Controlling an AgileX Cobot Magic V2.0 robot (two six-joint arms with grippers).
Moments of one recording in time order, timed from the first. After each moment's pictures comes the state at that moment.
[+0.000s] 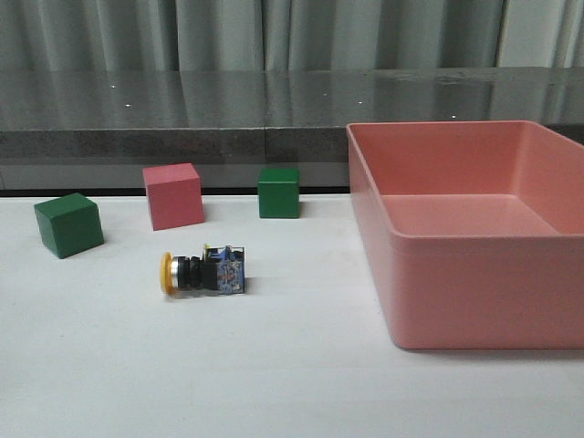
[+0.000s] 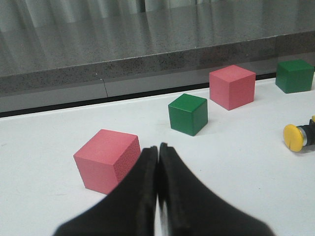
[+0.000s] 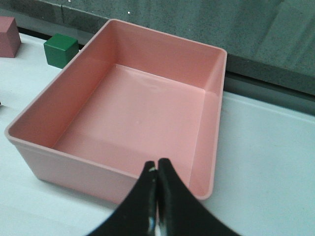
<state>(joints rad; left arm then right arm) -0.04 0.00 0.00 0.00 0.22 0.15 0.03 0.39 -0.44 0.24 0.50 -0.42</state>
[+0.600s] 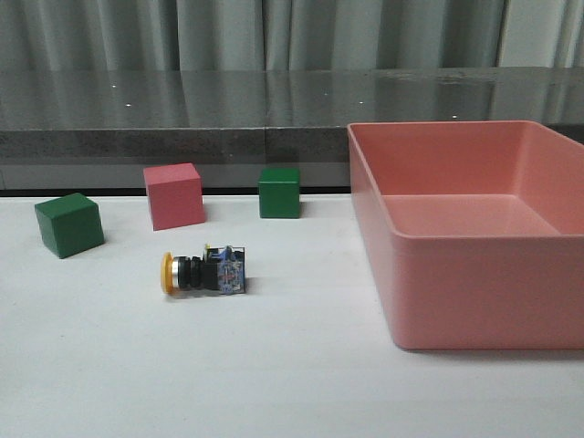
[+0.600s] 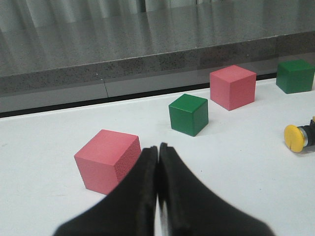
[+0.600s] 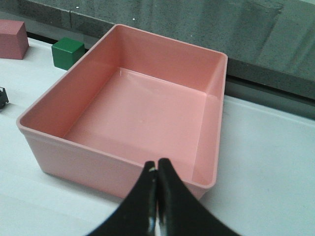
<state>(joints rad) -0.04 0.00 0.00 0.00 0.22 0.15 0.03 0.25 -0.39 0.24 0.55 -0.42</state>
